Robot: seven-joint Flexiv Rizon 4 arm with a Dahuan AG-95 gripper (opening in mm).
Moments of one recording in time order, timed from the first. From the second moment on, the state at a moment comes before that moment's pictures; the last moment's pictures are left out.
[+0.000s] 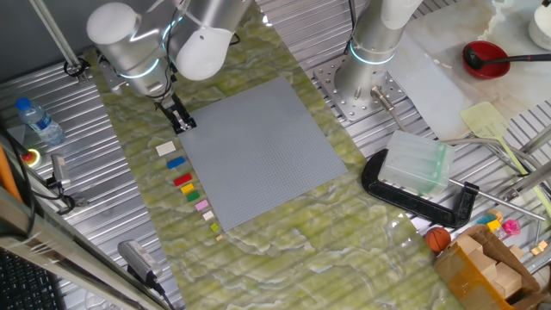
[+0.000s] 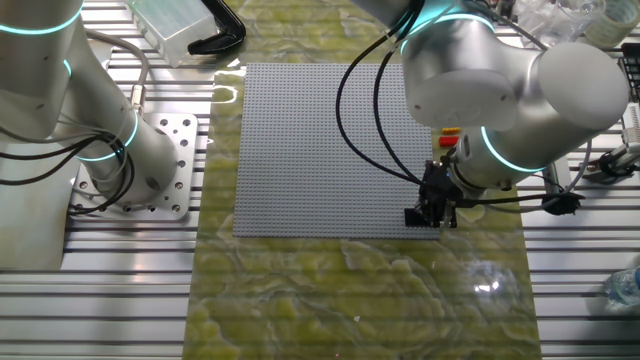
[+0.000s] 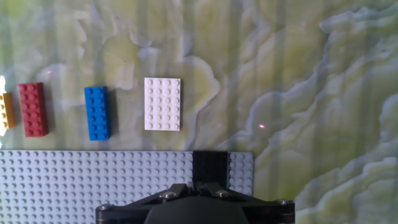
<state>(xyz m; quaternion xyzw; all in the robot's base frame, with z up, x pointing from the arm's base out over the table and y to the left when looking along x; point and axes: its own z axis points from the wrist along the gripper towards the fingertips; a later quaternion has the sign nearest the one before) 0.546 -0.092 0.015 0.01 -1.00 -0.01 0.09</state>
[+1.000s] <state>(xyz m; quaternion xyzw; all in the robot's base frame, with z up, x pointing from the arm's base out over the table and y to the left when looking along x) 0.540 -0.096 0.017 0.02 -1.00 -0.01 0.09</state>
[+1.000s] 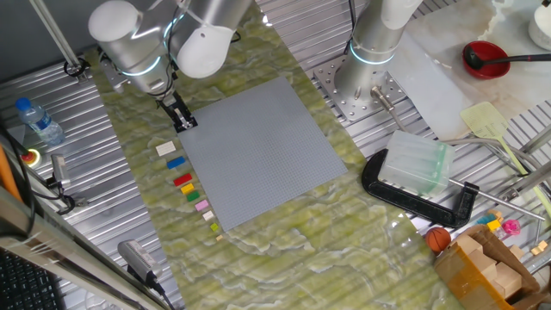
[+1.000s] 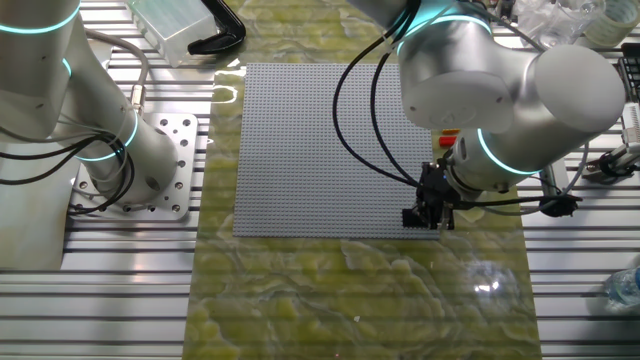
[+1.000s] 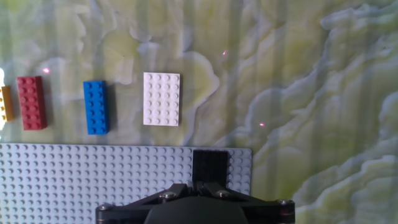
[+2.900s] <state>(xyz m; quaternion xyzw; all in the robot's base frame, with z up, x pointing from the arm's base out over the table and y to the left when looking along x) 0.543 -0.104 0.015 0.03 -1.00 0.00 0.08</state>
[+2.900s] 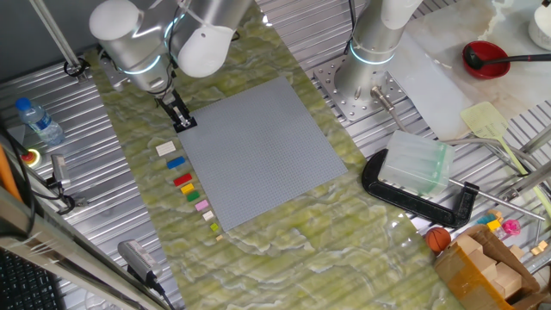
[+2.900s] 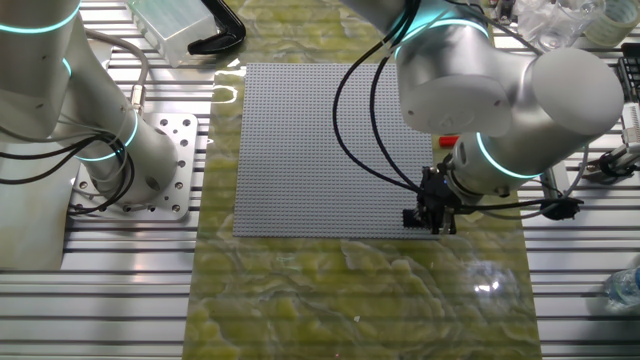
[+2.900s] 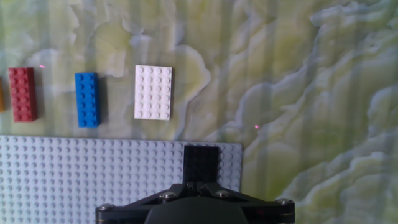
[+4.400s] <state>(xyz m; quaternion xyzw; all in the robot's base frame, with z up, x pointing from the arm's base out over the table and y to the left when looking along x) 0.544 -0.101 0.014 0.03 -1.00 -0.01 0.09</state>
